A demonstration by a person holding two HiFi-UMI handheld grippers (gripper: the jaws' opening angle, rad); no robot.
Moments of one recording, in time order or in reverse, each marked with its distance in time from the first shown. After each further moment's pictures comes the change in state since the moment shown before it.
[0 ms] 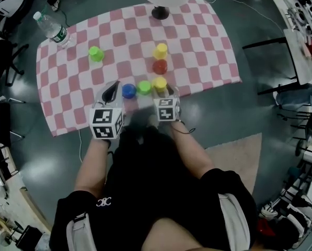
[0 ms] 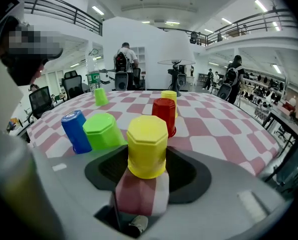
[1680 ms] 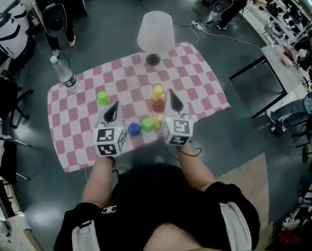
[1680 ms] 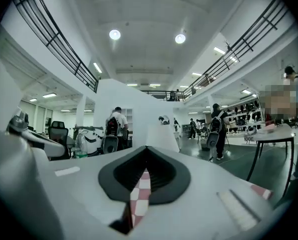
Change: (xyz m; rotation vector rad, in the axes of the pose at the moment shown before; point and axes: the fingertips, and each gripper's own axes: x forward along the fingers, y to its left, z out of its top) left arm 0.000 0.025 0.084 0.069 -0.220 -0.004; right arm -0.140 -0.025 0.231 0.087 -0.694 -0.145
